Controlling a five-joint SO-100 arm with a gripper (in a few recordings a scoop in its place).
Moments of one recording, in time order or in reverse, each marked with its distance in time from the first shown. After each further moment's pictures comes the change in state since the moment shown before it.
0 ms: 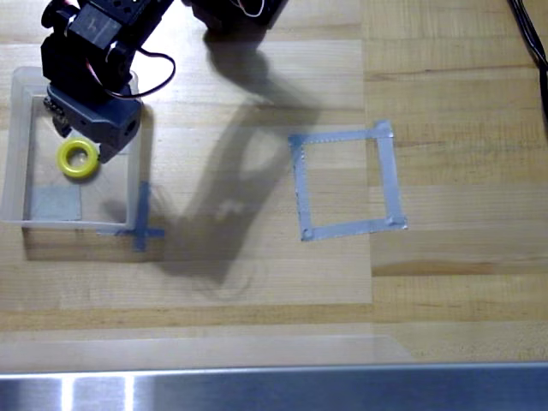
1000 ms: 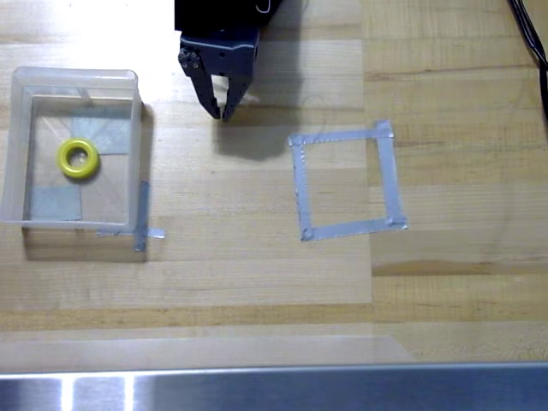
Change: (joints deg) arm -23.7 76.3 71.2 -7.6 0.0
